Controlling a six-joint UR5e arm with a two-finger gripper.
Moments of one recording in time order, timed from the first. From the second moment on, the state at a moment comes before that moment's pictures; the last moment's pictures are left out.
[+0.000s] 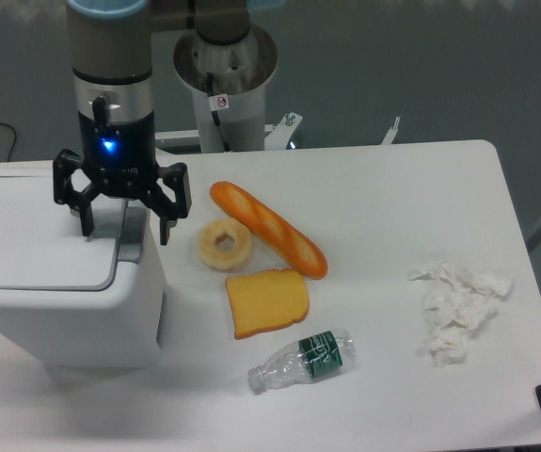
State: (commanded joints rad) arm 2.16 -1.68 -1.57 -1.04 1.43 0.21
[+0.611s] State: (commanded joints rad) arm 2.16 -1.69 -1.57 -1.04 1.45 0.21
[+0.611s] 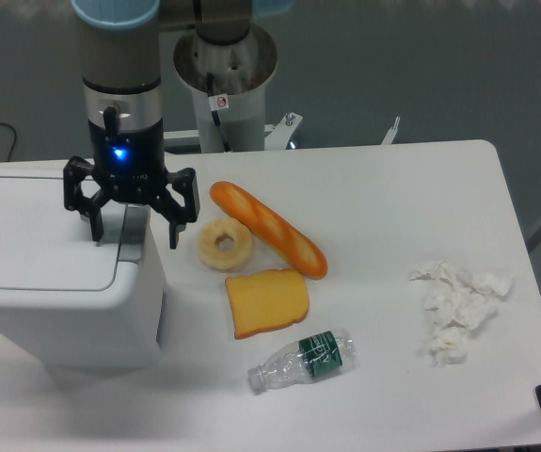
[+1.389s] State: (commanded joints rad) arm 2.46 -1.68 -1.53 -1.05 1.44 0.46
